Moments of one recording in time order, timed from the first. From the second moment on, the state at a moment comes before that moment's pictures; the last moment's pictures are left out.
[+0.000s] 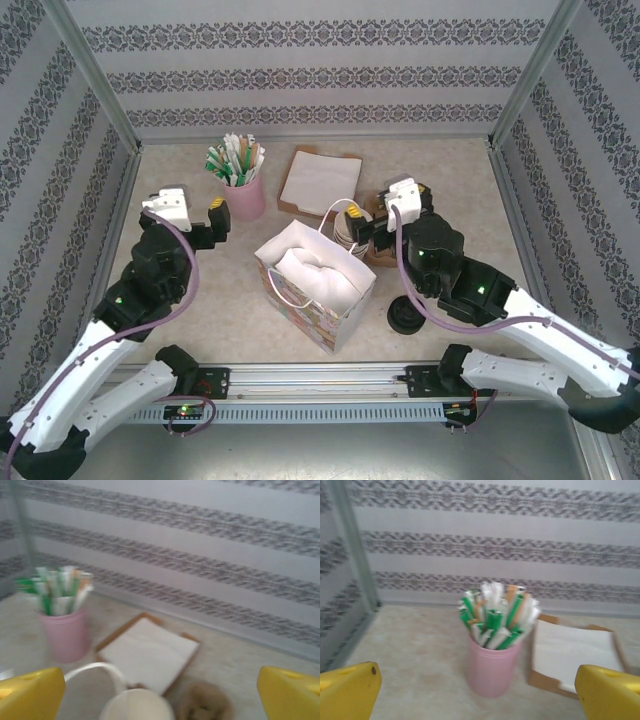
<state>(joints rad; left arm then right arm) -0.55 0.71 0.87 -0.36 -0.66 -0.15 0.92 0.90 1.03 -0.29 0.64 -0.01</state>
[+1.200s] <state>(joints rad) -0.08 1.28 0.34 0.44 -0.66 -0.16 0.13 1.27 0.34 0.63 0.42 0.03</state>
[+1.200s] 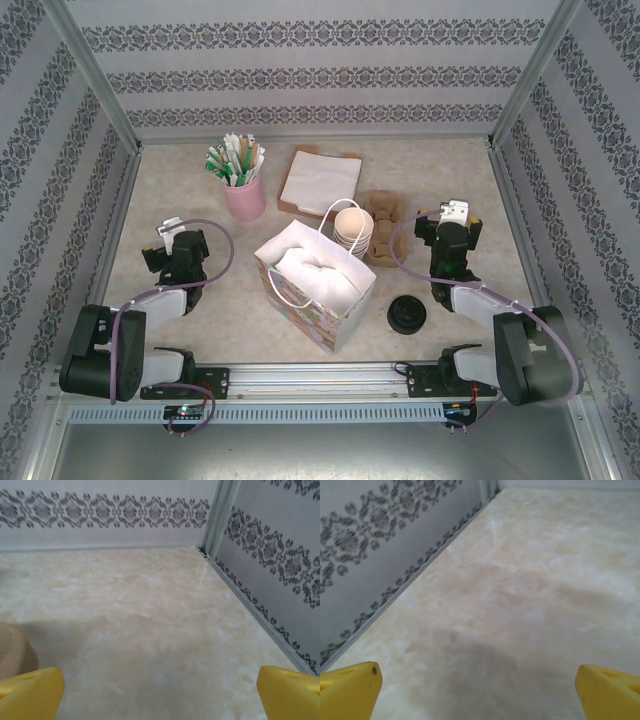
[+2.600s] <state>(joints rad) -0.01 1.59 0.34 0.93 -0.19 -0.05 0.07 1.52 0.35 0.84 0.26 0.05</state>
